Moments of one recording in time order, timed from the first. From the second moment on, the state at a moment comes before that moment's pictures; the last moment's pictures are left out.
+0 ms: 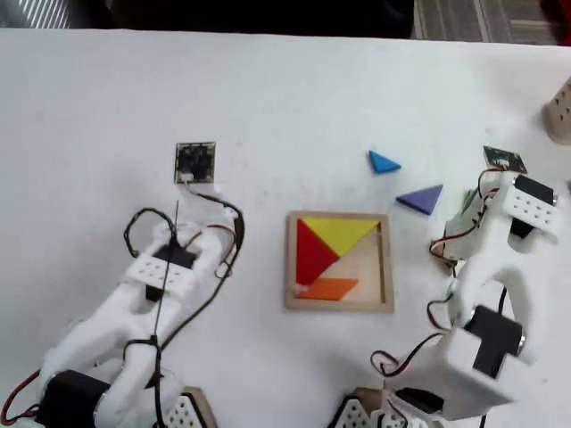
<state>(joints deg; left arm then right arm) 12.8 -22.1 65.3 13.3 17.3 25.6 4.7 18.1 75.5 19.5</state>
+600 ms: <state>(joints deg) 12.8 -22.1 65.3 13.3 17.3 19.5 9.5 18.5 67.0 31.4</state>
